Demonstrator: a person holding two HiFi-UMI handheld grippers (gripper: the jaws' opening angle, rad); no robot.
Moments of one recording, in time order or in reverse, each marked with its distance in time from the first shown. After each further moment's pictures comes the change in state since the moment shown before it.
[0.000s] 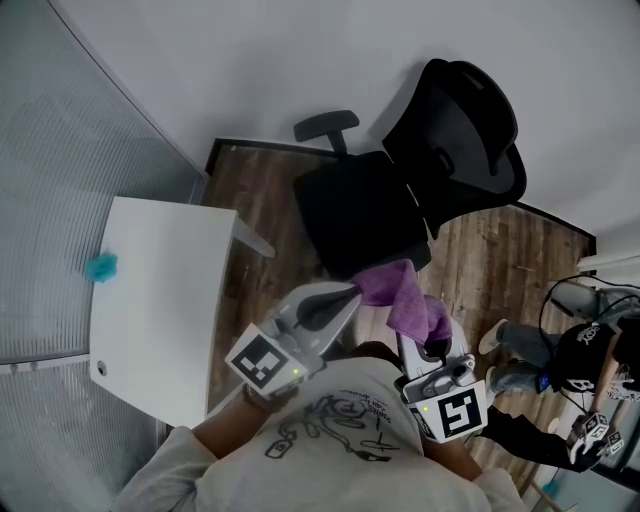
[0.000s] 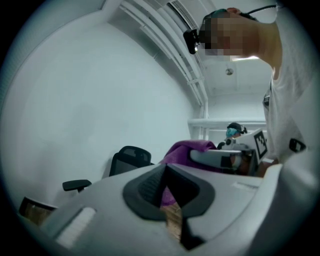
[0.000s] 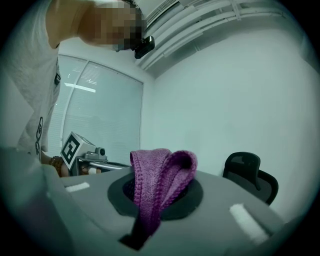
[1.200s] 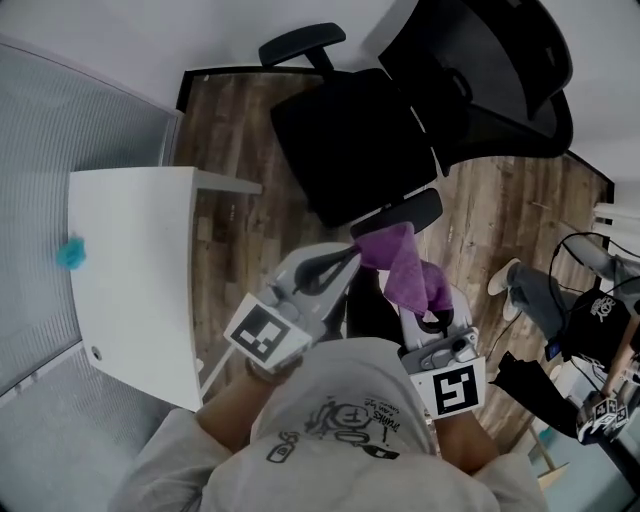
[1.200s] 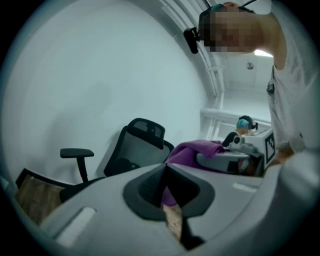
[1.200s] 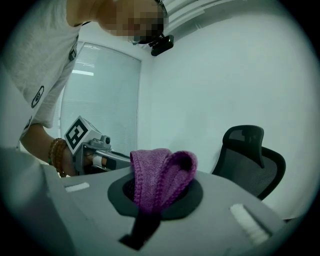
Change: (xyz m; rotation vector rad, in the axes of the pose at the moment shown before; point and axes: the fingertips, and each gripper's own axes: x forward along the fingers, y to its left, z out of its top) left arm 0.085 0.084 -0.153 -0.151 0.143 0.050; right arm 0.045 -0.085 -0.161 0.010 0.175 -0.026
